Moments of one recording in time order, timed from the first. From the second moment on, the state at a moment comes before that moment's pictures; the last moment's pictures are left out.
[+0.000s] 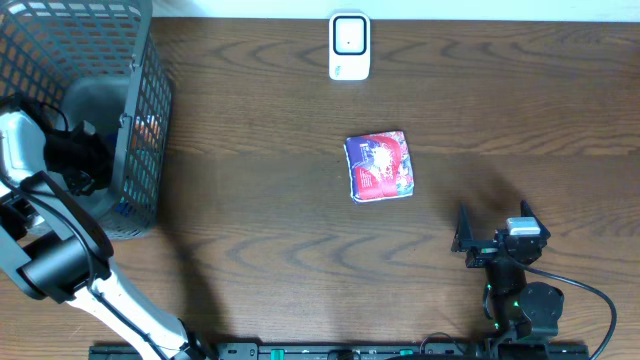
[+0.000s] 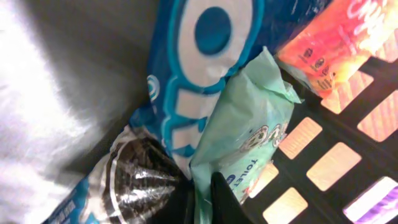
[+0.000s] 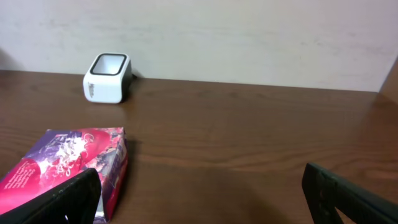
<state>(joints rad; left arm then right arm) 0.60 2.10 1.68 -1.26 0.38 -0.04 -0.02 0.01 0.01 -0.07 -0.06 -0.04</state>
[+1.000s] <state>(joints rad) 0.67 1.67 1.99 -1.23 0.54 -0.23 -0.02 0.01 0.01 -0.07 -0.06 -0.04</state>
